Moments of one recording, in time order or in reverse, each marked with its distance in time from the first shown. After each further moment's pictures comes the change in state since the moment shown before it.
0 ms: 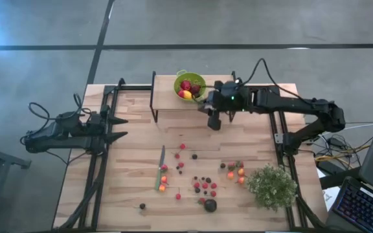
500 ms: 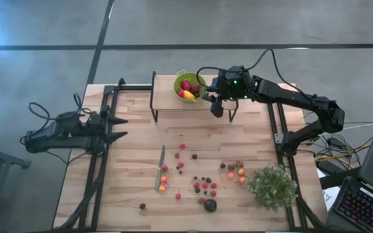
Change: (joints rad) left arm 0.000 0.000 0.000 0.000 0.000 0.000; right arm -0.185 0.006 -0.003 0.015 -0.137 -0.043
